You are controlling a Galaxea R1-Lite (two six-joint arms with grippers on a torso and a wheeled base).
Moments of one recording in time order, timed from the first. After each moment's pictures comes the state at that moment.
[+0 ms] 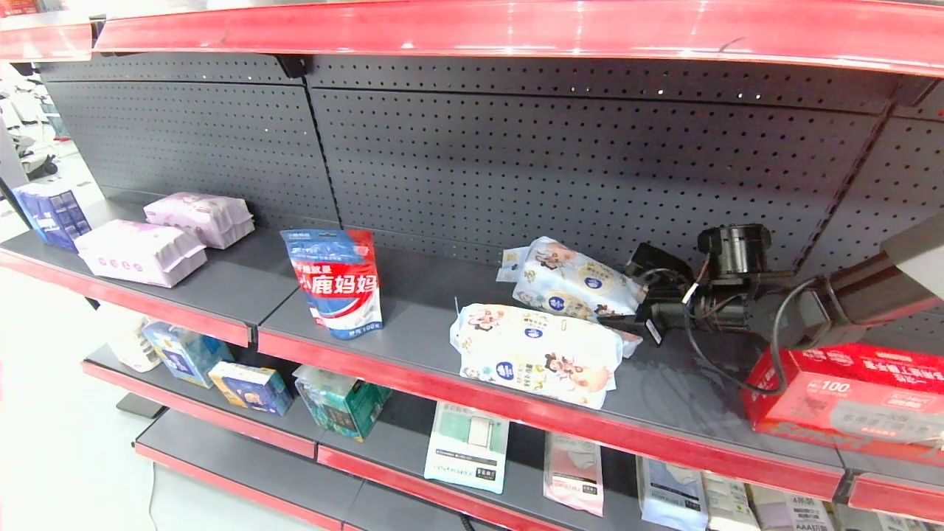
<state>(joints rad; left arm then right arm) 0.00 0.00 0.00 0.00 0.02 0.00 0.12 2.10 -1.09 -0.44 0.48 -0.73</state>
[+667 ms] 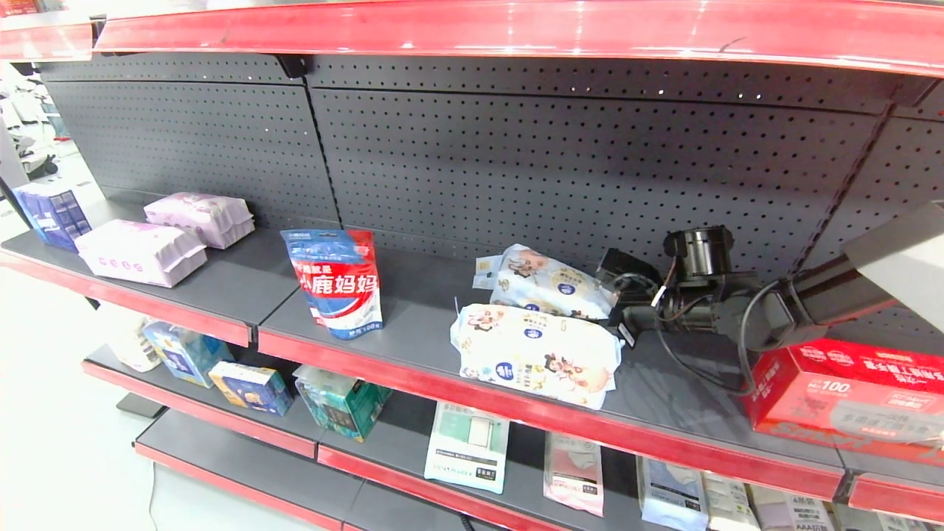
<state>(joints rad) 0.00 0.00 0.00 0.00 0.02 0.00 0.20 2.15 -1.14 -0.43 0.44 -0.74</state>
